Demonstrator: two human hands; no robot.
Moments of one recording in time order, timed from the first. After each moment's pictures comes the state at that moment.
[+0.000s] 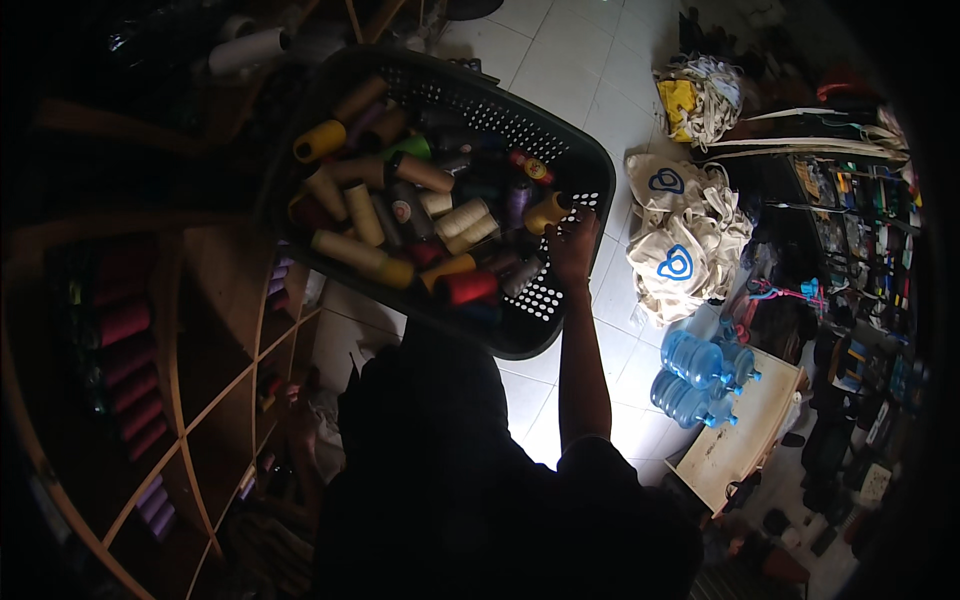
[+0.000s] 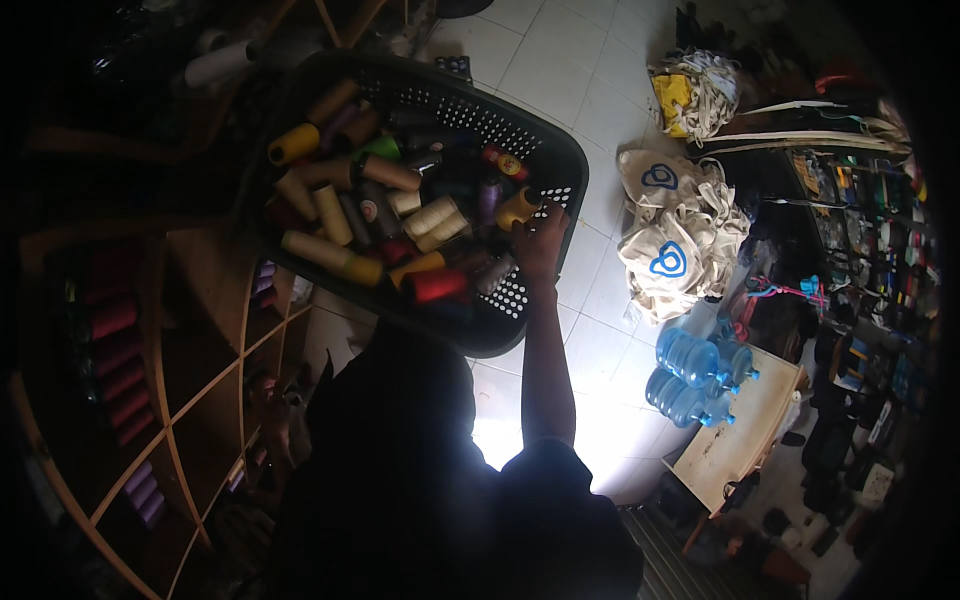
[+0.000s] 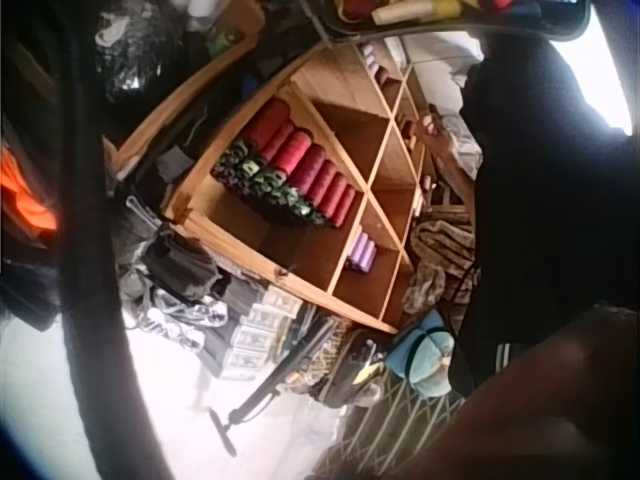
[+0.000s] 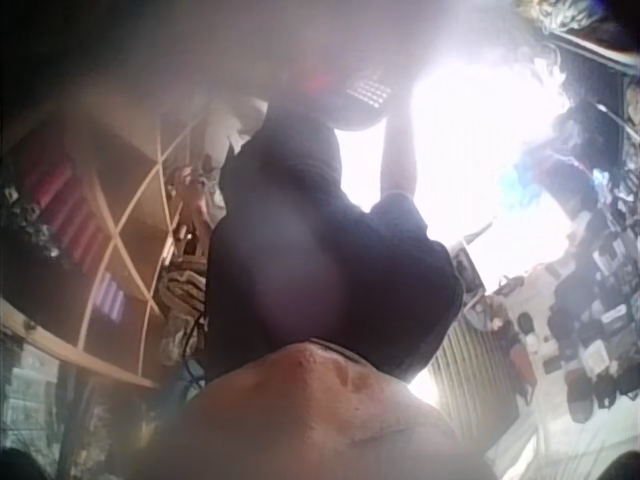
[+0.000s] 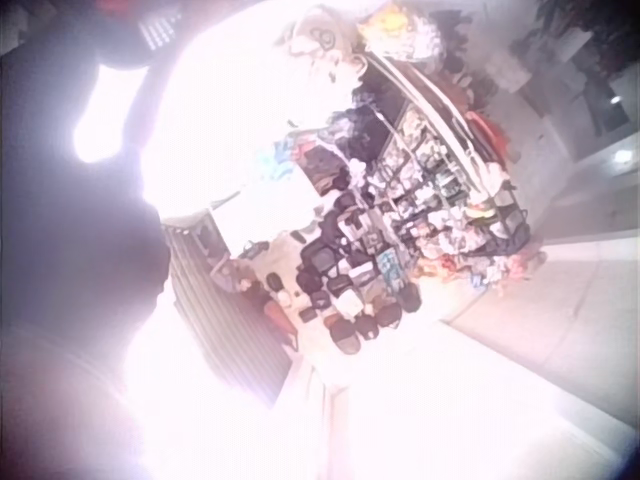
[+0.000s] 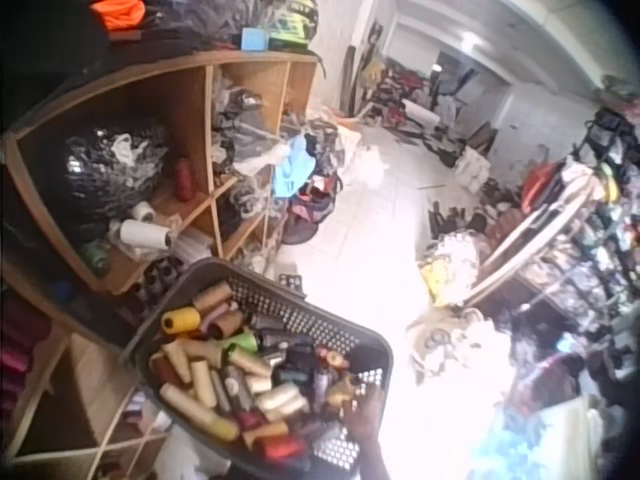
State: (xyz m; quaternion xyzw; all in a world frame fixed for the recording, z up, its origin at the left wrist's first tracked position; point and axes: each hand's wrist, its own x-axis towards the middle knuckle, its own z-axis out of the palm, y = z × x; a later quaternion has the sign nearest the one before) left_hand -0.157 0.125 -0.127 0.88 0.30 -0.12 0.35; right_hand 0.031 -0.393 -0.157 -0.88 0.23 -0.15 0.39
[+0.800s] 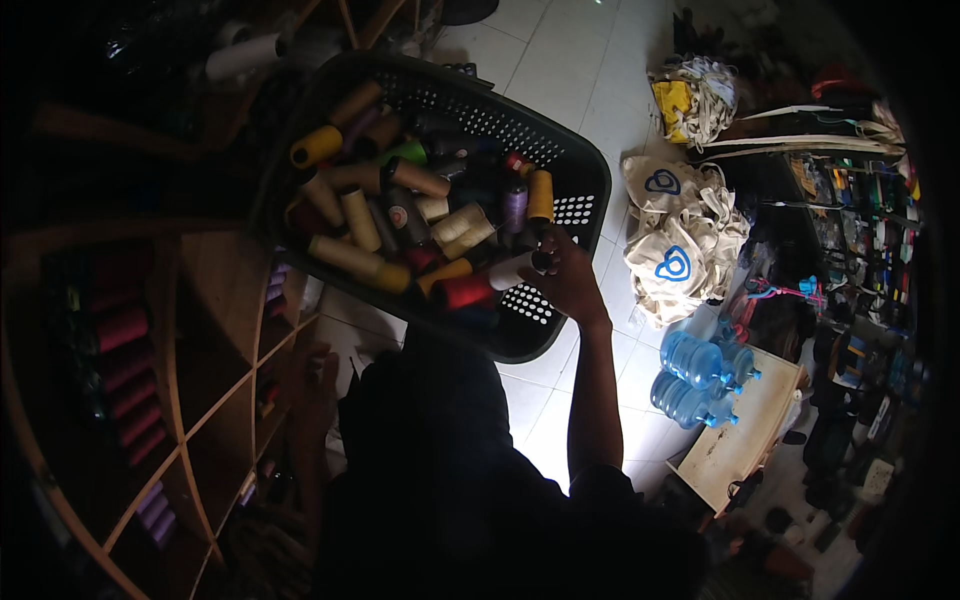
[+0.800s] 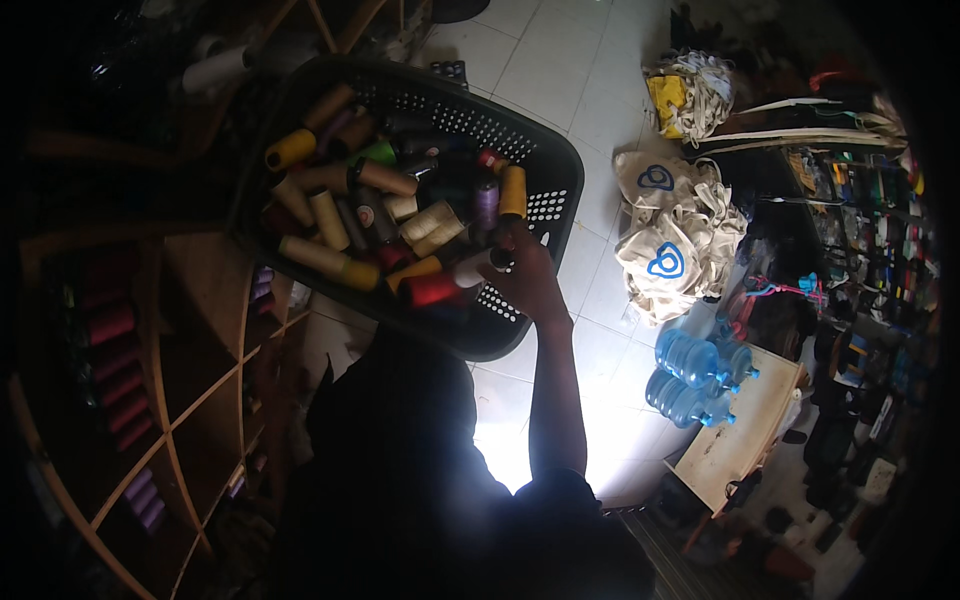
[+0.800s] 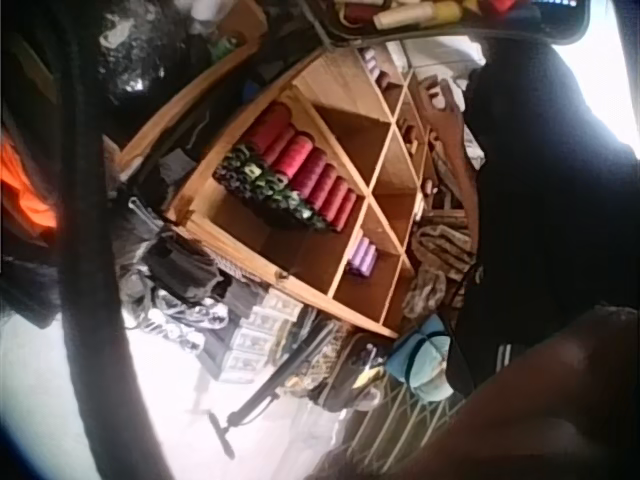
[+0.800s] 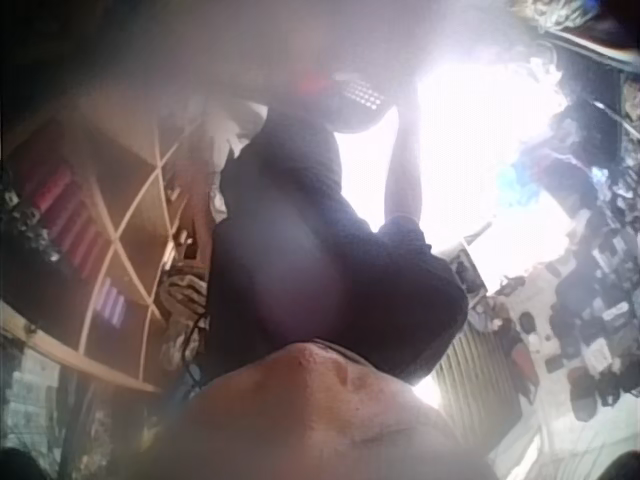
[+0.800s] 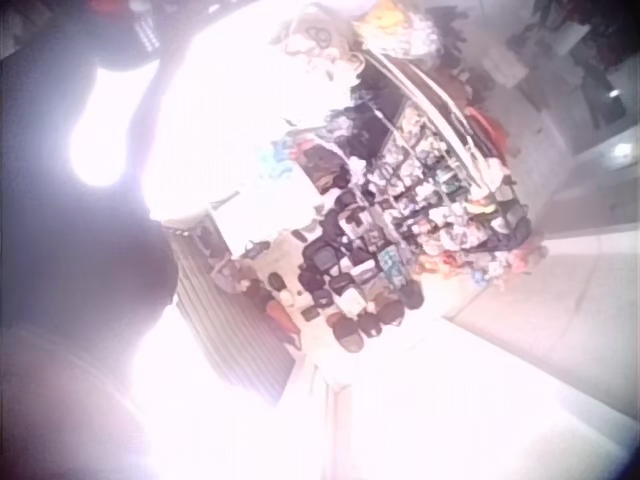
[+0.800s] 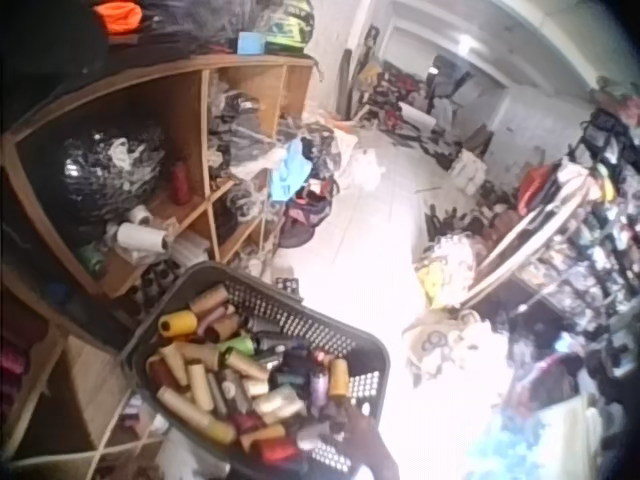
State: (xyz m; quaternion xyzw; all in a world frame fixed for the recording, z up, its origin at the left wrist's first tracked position) left_hand -0.064 0.045 -0.056 0.81 0.19 -0.15 0.53; right_hand 0.015 -0.361 -0.046 -0.89 0.07 0.09 0.44
